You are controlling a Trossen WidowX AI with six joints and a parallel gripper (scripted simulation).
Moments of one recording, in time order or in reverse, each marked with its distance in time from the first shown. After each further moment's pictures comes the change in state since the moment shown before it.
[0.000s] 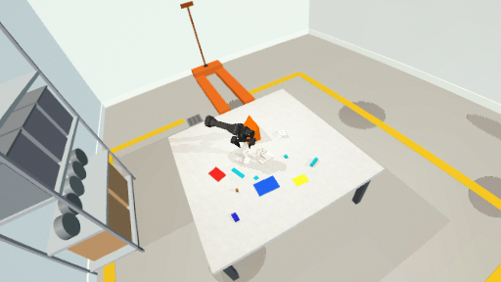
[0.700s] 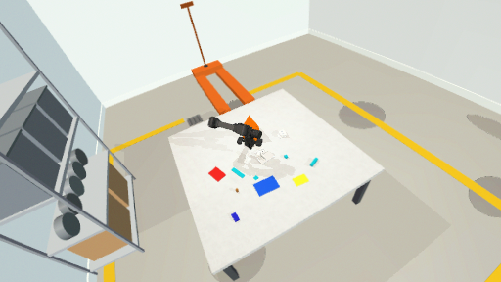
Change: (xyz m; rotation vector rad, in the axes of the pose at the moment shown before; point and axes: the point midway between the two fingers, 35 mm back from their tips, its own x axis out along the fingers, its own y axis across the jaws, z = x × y) arm 0.001 -0.053 -0.004 0.018 0.001 -0.004
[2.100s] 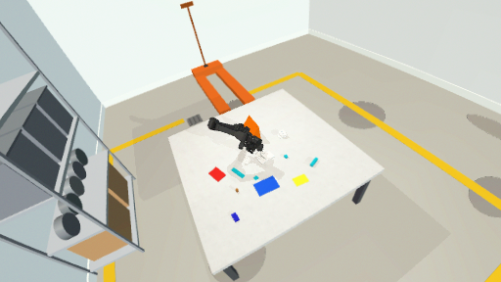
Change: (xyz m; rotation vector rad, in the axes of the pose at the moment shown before) arm 0.053 -0.002 -0.001 0.013 -0.002 -0.007
